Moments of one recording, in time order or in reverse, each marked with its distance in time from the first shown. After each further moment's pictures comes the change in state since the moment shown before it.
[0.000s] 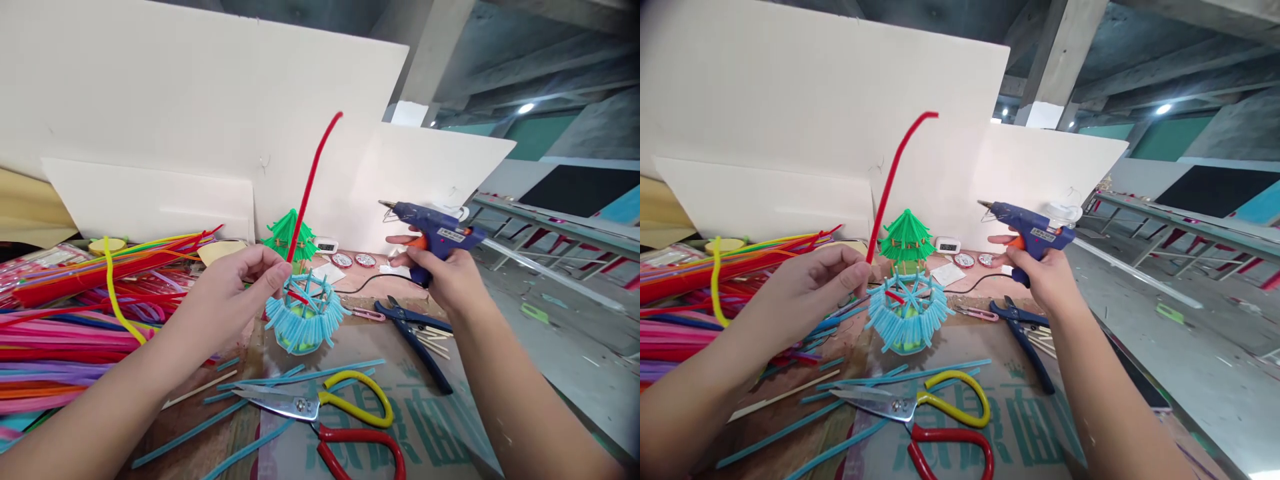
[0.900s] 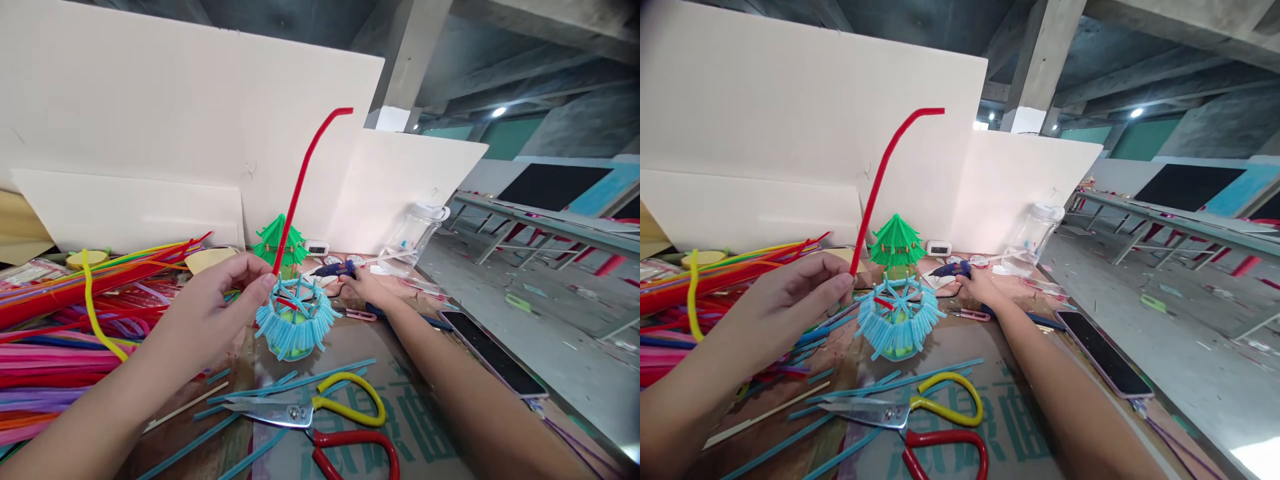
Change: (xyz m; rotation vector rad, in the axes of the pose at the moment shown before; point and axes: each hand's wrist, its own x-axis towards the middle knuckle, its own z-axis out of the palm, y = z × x) left_hand -0.002 0.002 0.001 0.030 0.018 0.045; right_hand 0.029 0.114 0.070 -0.593 -0.362 0.205
